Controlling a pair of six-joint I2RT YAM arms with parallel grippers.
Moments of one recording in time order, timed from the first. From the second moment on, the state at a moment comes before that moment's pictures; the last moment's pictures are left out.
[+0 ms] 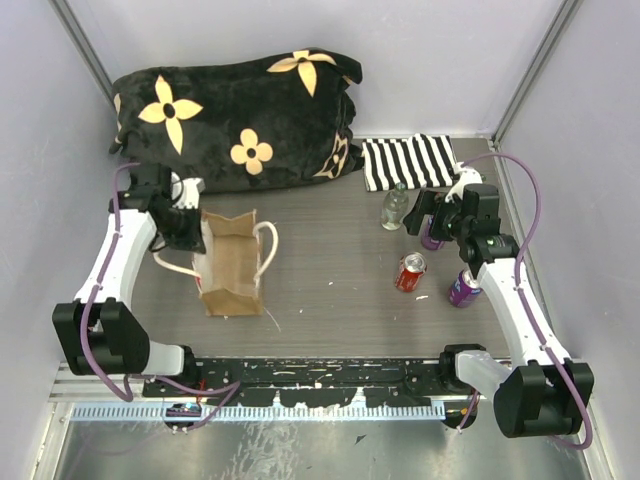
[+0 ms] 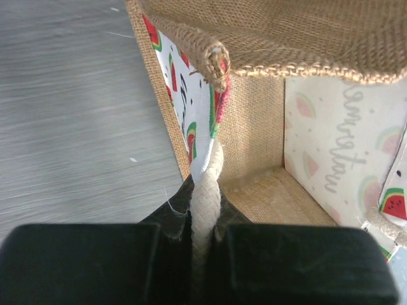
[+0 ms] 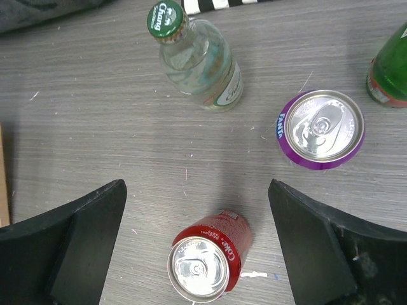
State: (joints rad) left arm 0.07 1.41 1.25 -1.04 0.25 0.13; right arm 0.03 1.05 0.86 -0.40 -0.22 0.23
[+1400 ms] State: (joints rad) left arm -0.56 1.74 1.47 -0.81 0.29 -0.46; right arm 0.03 0.98 0.93 -0.51 -0.13 0.24
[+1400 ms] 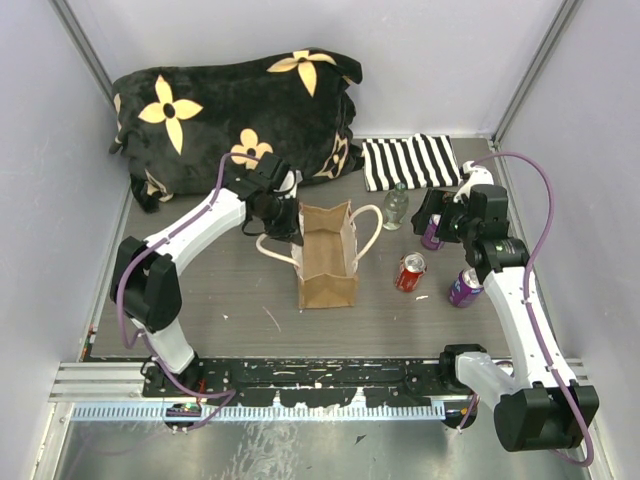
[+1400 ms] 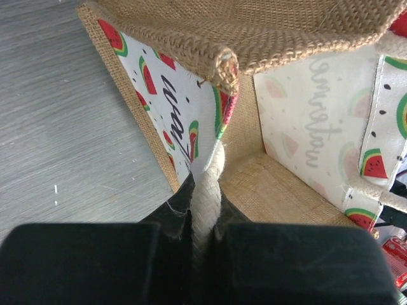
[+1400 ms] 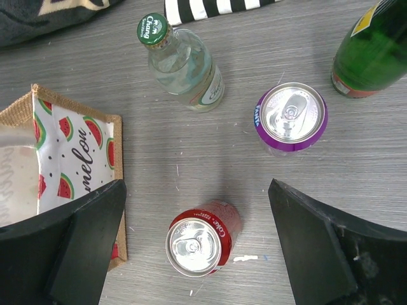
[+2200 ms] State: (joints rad) left arm -0.57 1.71 1.46 -0.76 0.33 -0.45; right arm 0.03 1.06 1.02 -0.50 0.11 0.19
